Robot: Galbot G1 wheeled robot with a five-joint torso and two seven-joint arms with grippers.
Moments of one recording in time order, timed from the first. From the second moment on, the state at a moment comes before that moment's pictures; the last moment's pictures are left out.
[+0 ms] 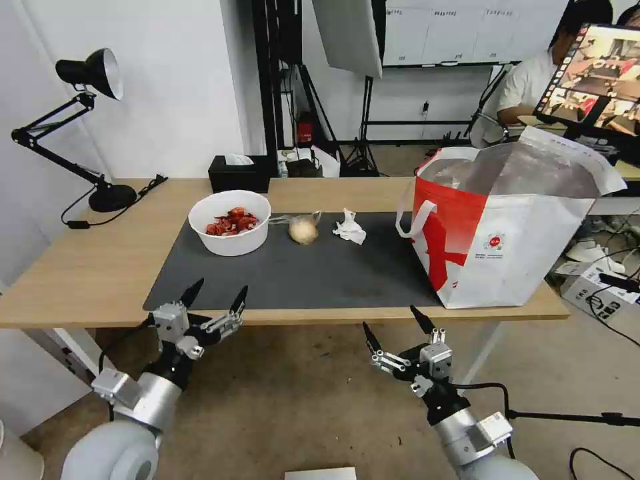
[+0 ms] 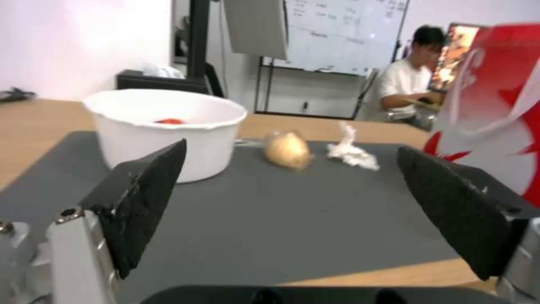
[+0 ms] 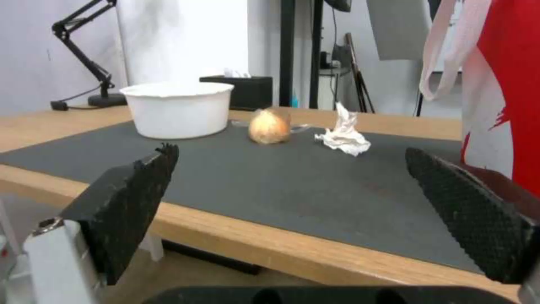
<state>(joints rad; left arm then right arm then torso) 1.65 -1.17 -0.60 -2.22 -0.49 -0.03 0.09 -1.65 1.10 0.30 2.18 0.25 0.19 0.04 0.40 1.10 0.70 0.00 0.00</state>
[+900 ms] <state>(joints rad) 1.68 -1.28 -0.55 -2.08 -0.32 -0.09 0.04 -1.67 1.13 0.29 2.10 0.21 0.16 0.10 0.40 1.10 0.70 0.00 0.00</state>
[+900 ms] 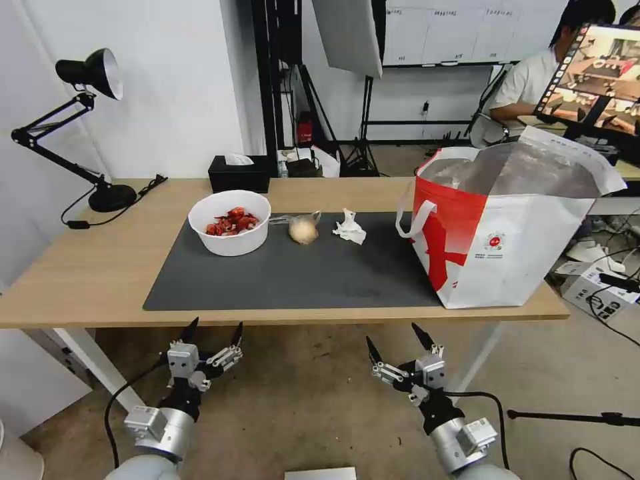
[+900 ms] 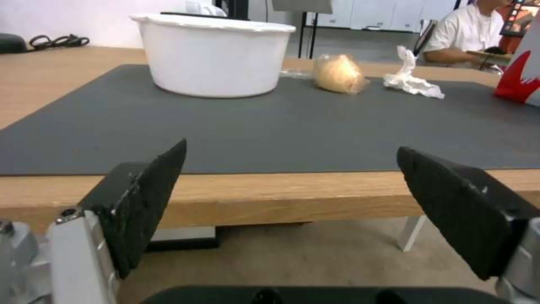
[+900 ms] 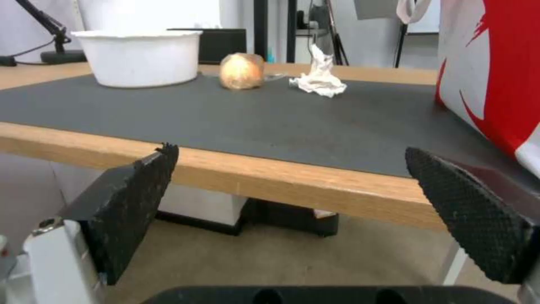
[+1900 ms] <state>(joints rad) 1.67 -1.30 -0.54 -2.07 -0.31 -0.11 0.05 -1.63 1.12 0.26 2.13 0.24 0.13 0.10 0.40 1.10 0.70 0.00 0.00</state>
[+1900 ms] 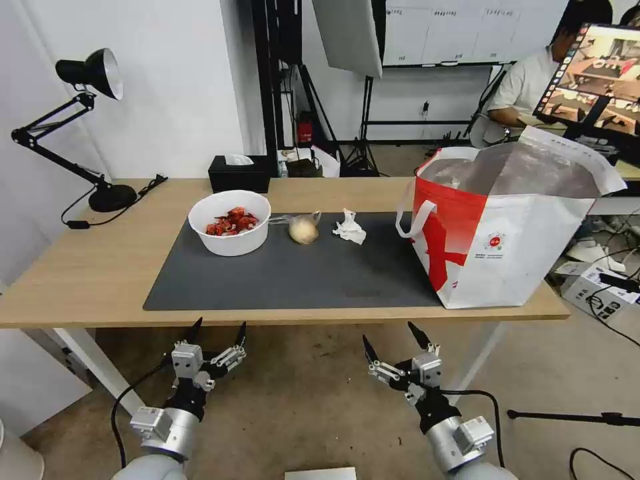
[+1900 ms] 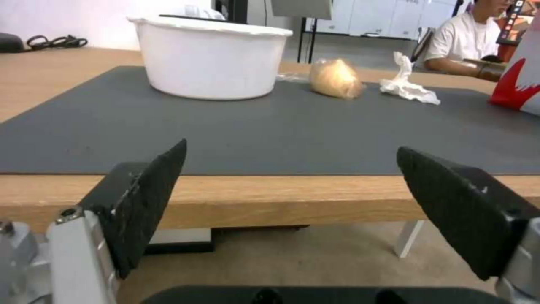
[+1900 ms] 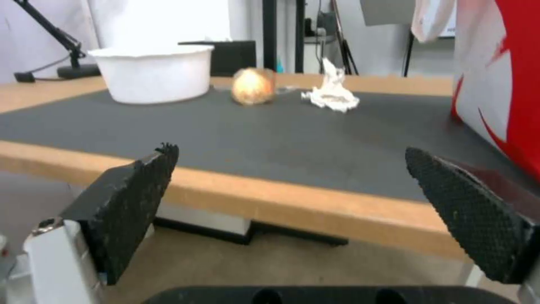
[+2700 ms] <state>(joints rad) 1.64 -1.27 -0.54 -2.04 -0.31 -0.11 0.04 -1.02 1.14 -0.09 1.93 0.35 -0.06 0.27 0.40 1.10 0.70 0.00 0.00</state>
